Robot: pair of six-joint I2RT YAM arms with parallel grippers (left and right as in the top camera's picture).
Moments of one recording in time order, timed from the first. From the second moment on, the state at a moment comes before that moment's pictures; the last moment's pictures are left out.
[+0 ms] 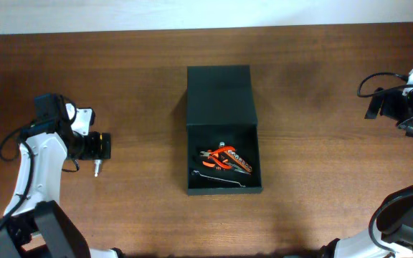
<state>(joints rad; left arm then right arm) 0.32 1.61 1.11 -0.84 0.06 0.31 -0.44 1.78 1.78 -1.45 -0.02 0.04</state>
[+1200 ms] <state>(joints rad) 0.27 1.86 1.12 -0.81 0.05 0.41 -0.44 1.78 1.78 -1.46 -0.05 0.04</state>
